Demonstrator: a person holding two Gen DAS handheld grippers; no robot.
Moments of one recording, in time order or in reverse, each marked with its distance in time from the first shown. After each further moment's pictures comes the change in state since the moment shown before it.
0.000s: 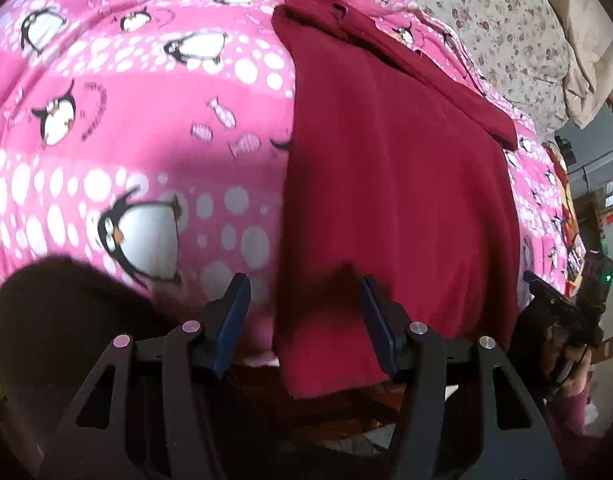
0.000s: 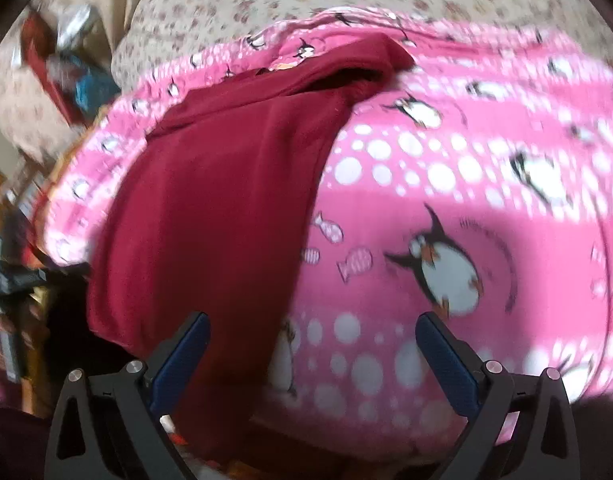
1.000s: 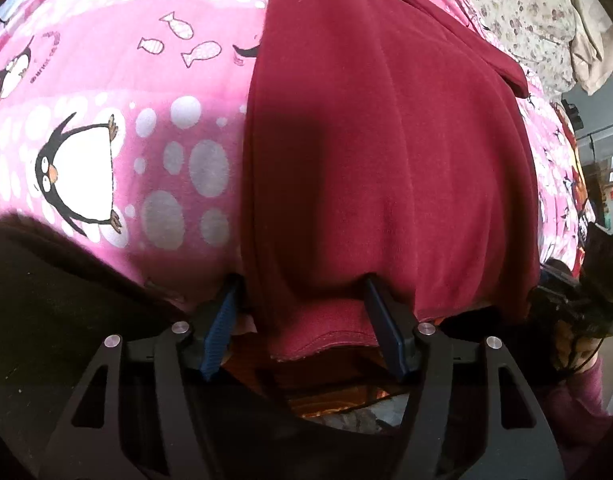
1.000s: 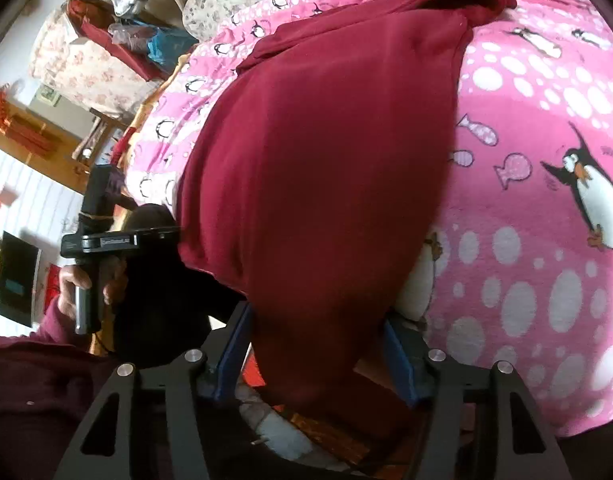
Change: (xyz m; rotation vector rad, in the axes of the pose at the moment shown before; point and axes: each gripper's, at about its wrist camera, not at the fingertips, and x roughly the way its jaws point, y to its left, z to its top) left arm 0.038 -0.012 -0.014 0.035 0.143 0.016; right arm 0.032 0.044 -0.025 -0.084 0.198 0.330
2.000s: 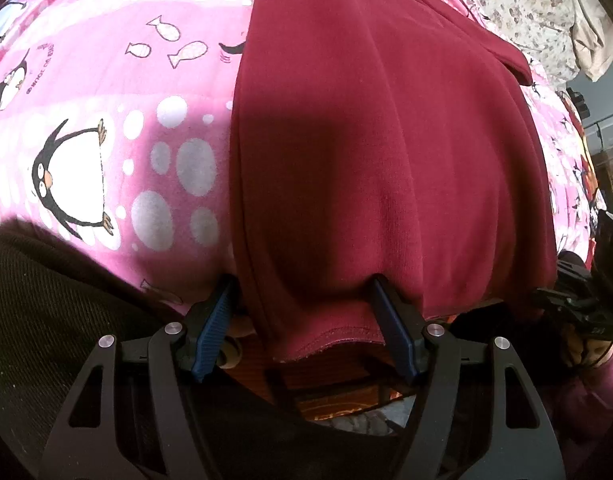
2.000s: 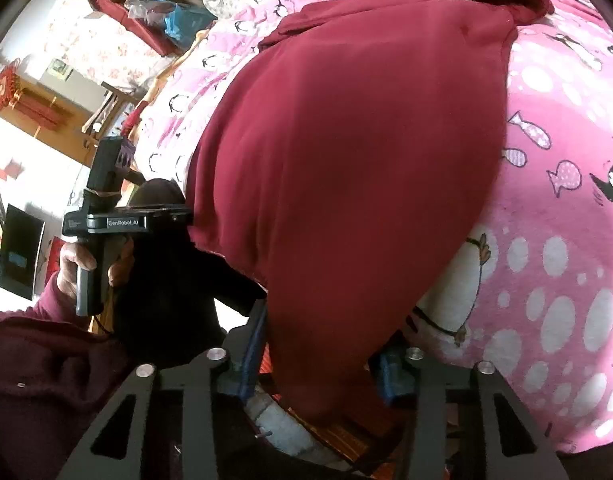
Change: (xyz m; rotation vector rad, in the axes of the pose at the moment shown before) left arm 0.009 -0.021 -0.004 0.038 -0.011 0.057; right arm 0.014 0.014 0.002 -0.070 0.056 0.006
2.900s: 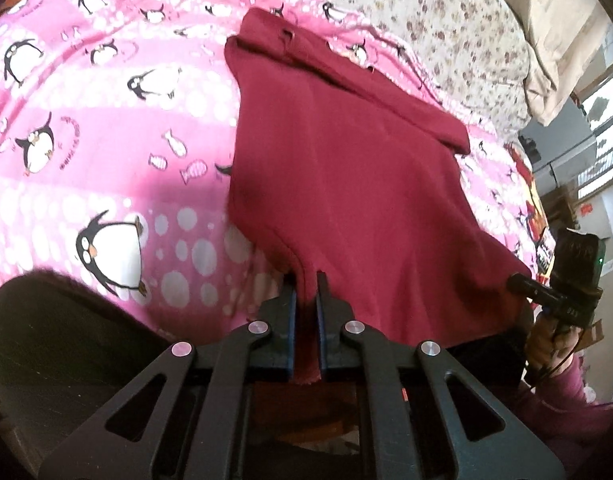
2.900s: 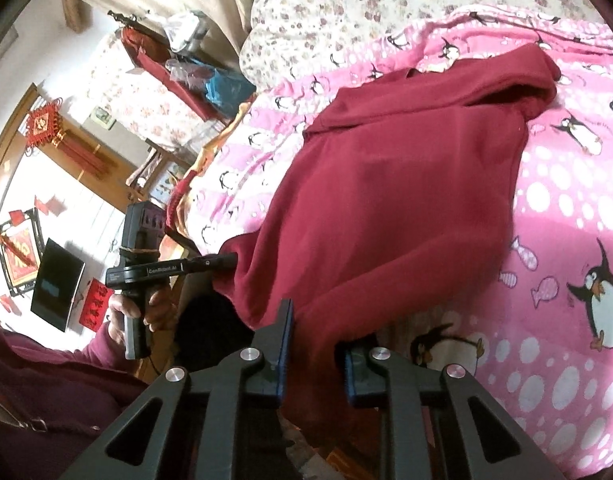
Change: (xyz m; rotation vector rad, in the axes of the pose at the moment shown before) left arm -0.070 0.011 0.013 -0.015 -0.222 -0.166; right arm -0.053 0.008 0.028 0.003 -0.252 0.152
